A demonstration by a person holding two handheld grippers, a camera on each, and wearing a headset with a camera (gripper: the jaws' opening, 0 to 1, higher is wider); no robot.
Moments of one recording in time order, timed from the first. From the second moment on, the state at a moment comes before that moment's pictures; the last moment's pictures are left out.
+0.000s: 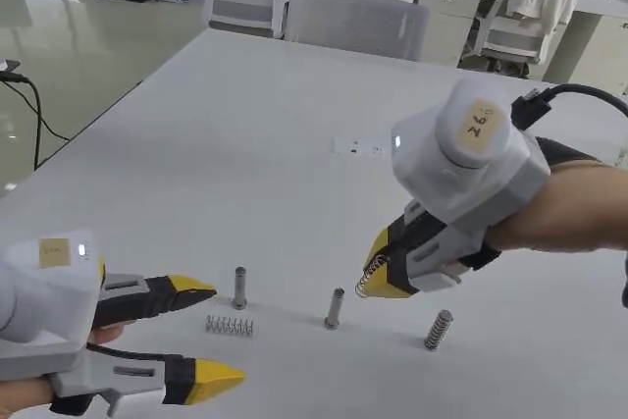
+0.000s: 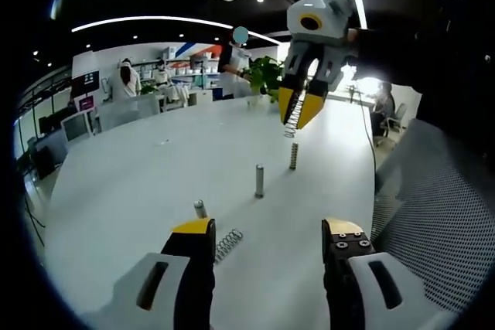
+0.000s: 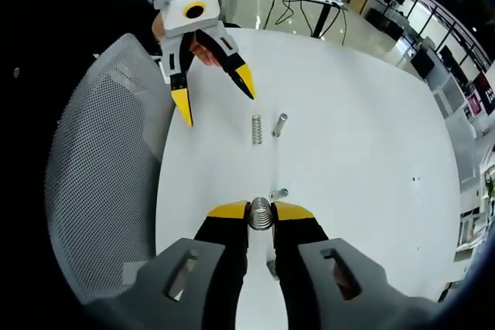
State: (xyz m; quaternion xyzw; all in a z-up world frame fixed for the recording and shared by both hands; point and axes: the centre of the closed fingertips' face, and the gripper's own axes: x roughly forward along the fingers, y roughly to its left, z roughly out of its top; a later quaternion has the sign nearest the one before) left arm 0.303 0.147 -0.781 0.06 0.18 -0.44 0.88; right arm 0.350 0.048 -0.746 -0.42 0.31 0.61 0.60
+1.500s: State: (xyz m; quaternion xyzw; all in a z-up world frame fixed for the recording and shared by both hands) left arm 0.296 0.161 -0.788 0.04 0.19 -0.41 0.89; right arm 0.385 0.065 -0.797 -0.45 0.35 0.60 0.57
